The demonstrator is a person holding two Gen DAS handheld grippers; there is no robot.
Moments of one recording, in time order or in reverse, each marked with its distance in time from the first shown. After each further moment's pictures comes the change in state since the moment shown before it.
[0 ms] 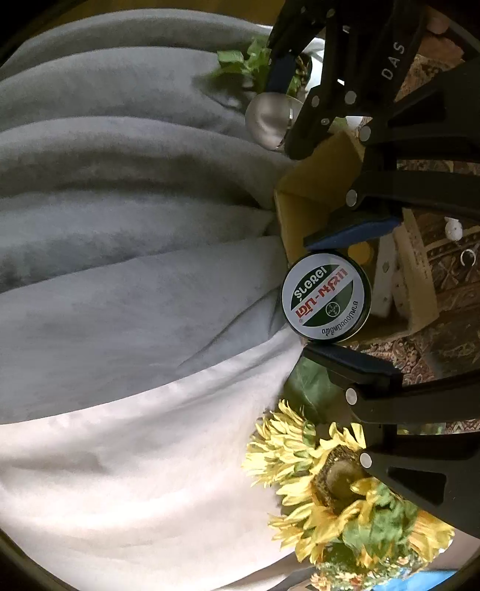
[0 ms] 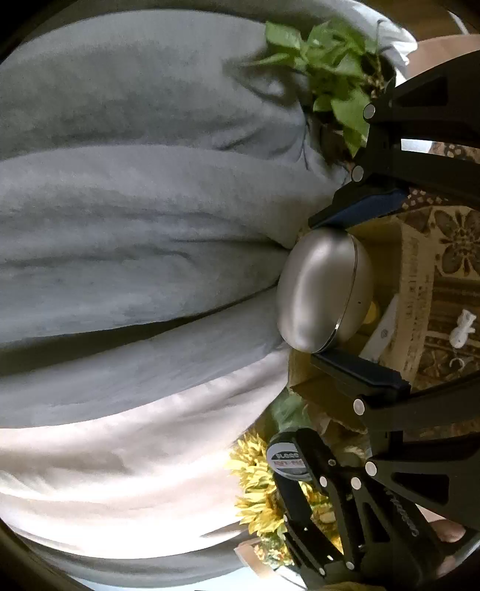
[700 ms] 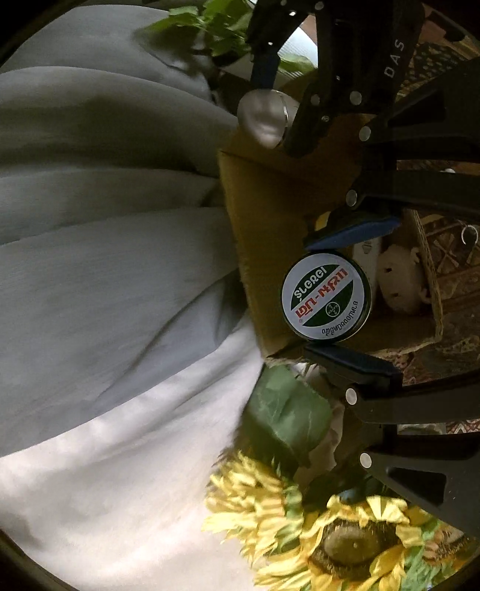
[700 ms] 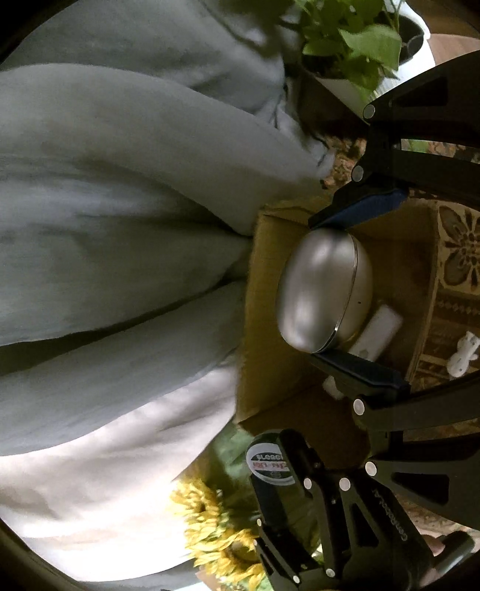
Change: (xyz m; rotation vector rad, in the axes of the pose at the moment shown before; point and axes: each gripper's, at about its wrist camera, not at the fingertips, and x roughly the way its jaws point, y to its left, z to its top) left arm 0.094 -0.006 -0.014 0.061 0.227 0.026; right arm 0.098 -0.014 -0.015 -0.042 0.230 0.041
